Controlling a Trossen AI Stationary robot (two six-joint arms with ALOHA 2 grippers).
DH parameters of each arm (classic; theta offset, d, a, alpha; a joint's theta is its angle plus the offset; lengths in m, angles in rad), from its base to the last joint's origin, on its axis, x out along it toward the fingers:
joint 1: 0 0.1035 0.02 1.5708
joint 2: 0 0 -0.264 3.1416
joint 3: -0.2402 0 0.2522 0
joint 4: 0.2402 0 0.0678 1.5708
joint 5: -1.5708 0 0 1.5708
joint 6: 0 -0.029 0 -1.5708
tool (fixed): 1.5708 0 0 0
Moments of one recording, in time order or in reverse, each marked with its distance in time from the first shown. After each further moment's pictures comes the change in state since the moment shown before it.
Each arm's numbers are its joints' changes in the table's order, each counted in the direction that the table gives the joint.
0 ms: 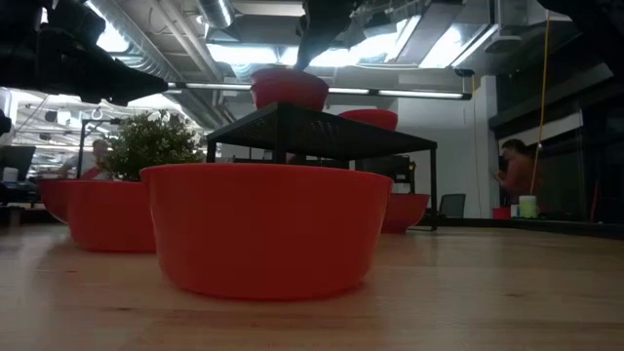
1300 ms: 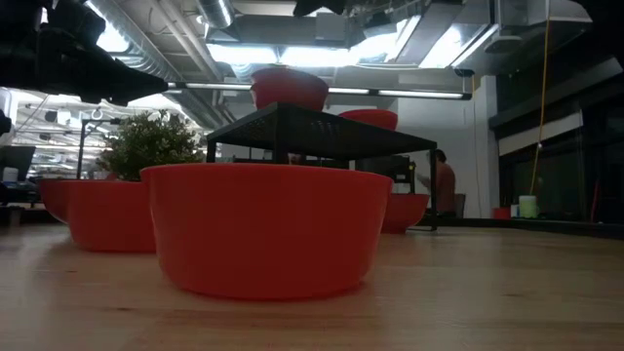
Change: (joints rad) left arm 0.000 0.000 0.000 0.000 0.000 0.000; right arm 0.146 0.028 -0.099 0.058 0.003 -0.389
